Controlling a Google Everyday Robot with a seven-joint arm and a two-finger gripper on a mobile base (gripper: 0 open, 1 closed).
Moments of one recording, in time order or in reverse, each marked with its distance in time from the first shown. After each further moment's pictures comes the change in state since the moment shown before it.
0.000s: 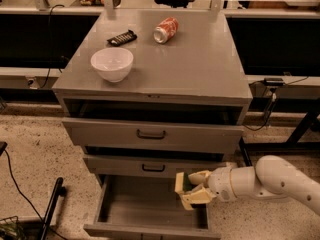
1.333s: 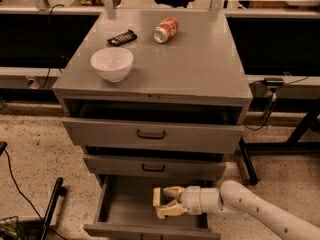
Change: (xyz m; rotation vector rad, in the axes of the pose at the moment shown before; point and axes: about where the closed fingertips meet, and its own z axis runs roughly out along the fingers) arm 0.075 -0.027 0.156 -0.110 -0.228 -0.080
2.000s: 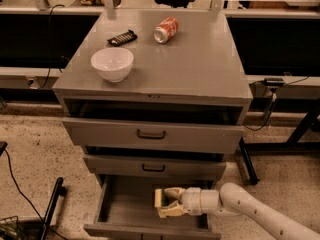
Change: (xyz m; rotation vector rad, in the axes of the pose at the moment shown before) arm 0.022 -0.014 0.006 0.011 -0.012 -0.051
